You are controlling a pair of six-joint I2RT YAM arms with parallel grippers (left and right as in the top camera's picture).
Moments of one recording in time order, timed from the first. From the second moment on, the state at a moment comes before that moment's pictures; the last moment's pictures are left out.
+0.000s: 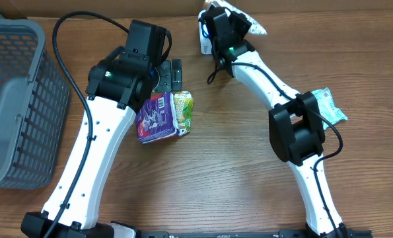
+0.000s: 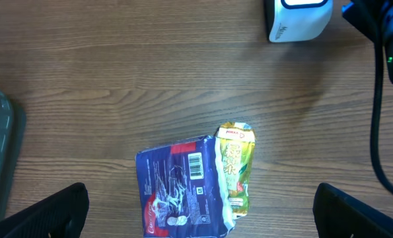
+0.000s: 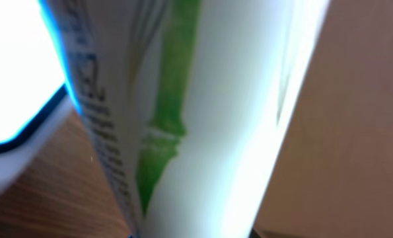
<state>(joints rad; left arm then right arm) -0.33 1.57 1.70 -1.11 -0.23 -0.29 0.48 2.48 2.15 -0.25 0.76 -0.78</state>
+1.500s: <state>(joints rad) 0.02 1.55 1.99 -1.42 -0.19 -0.26 0.04 2.00 2.05 -1.29 0.12 0.64</state>
